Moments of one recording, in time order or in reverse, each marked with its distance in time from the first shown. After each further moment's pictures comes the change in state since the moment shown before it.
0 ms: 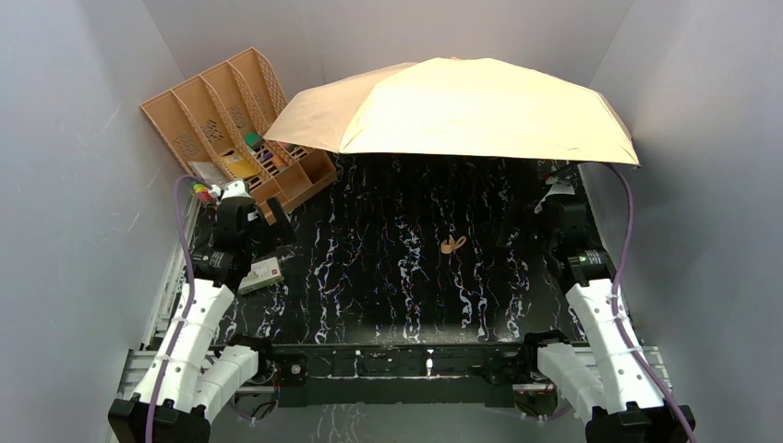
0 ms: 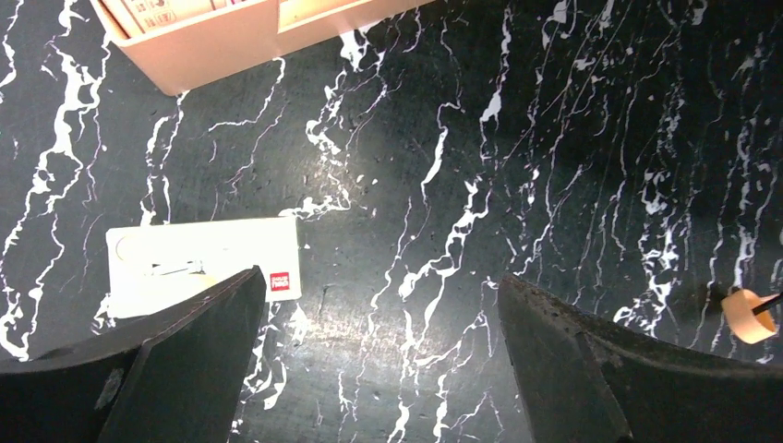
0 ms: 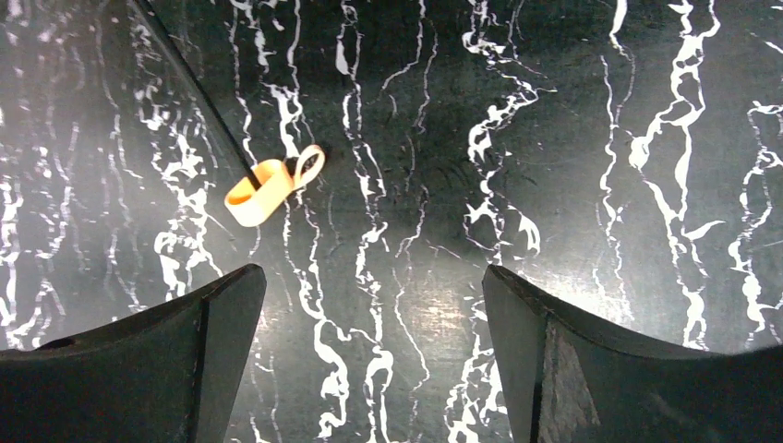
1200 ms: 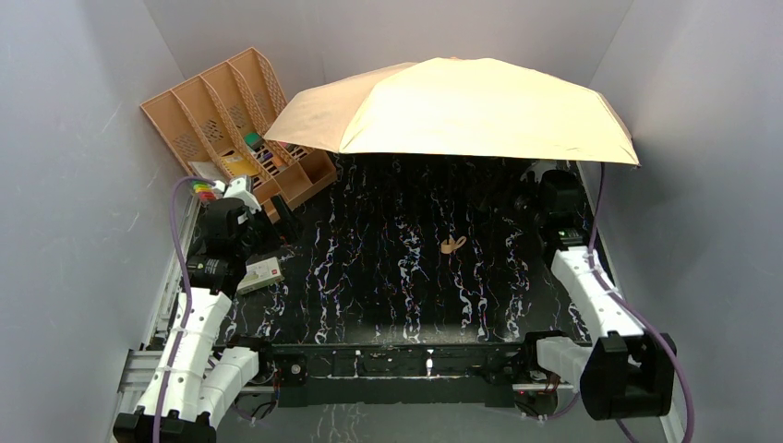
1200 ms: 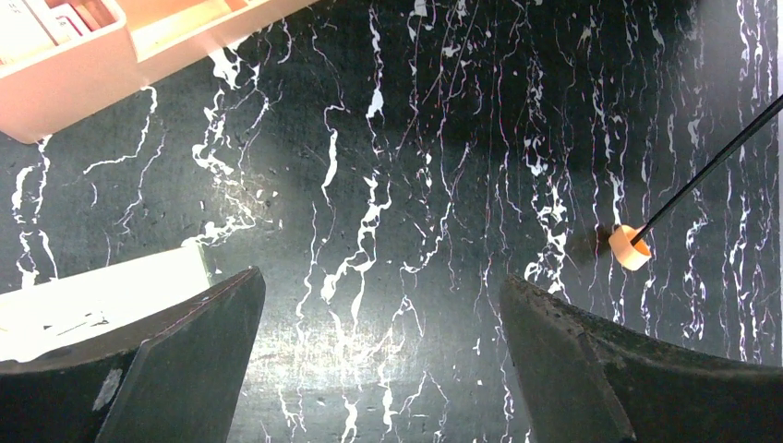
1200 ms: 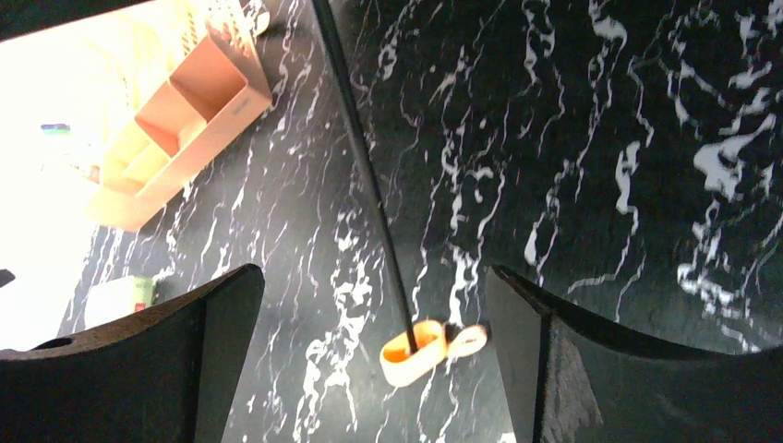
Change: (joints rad) left arm 0.076 -0.042 -0.010 0.101 0.301 0.039; right arm -0.056 0.227 -0.072 0.645 -0.411 0.139
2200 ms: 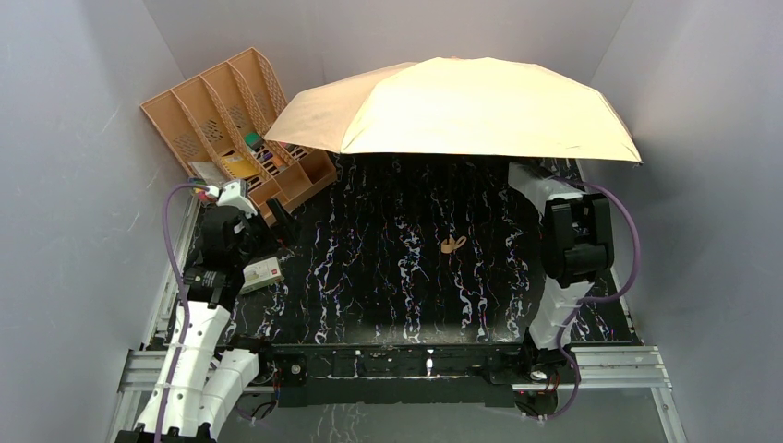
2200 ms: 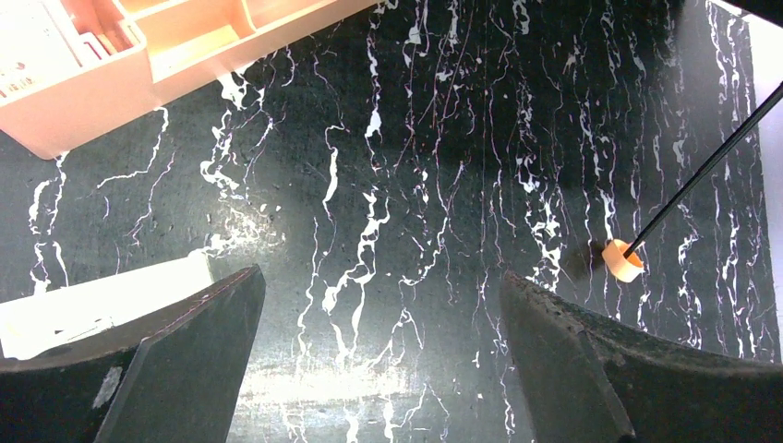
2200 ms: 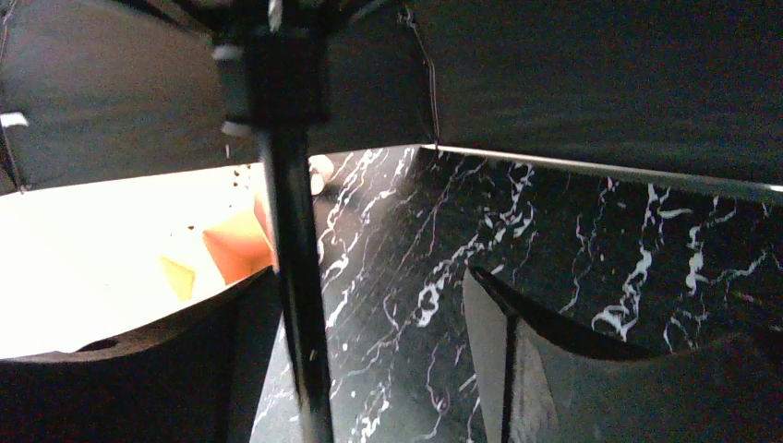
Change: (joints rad) left arm 0.000 -0.076 -0.048 0.040 -0.019 -0.004; right arm 0.098 0.807 0.641 0.443 -0.056 0.004
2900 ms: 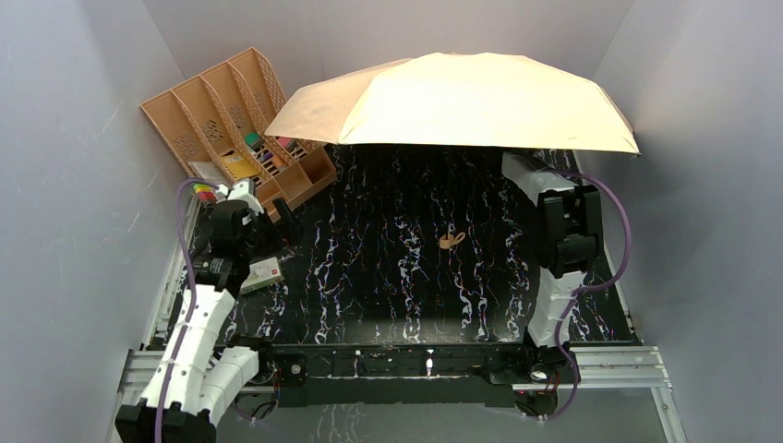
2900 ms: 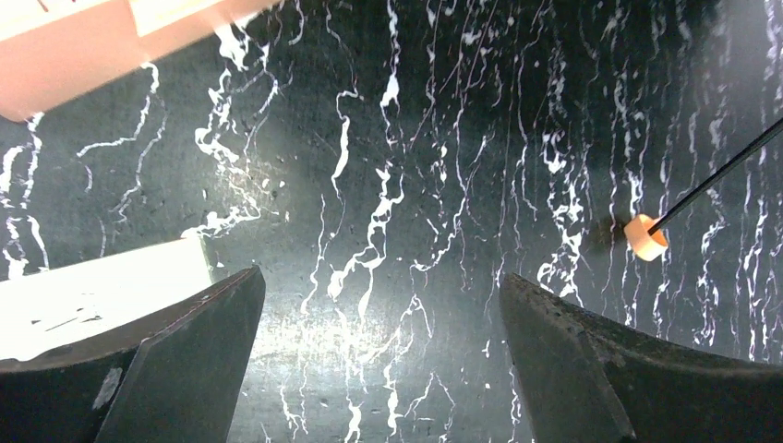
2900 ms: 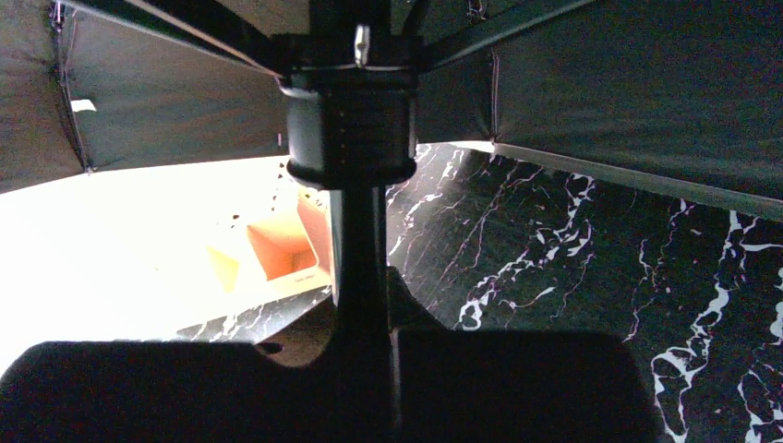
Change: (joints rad) left arm 0.000 0.068 -0.012 0.005 0.003 -0.014; right arm 0.014 0.126 0.189 -0.052 -0.102 0.044
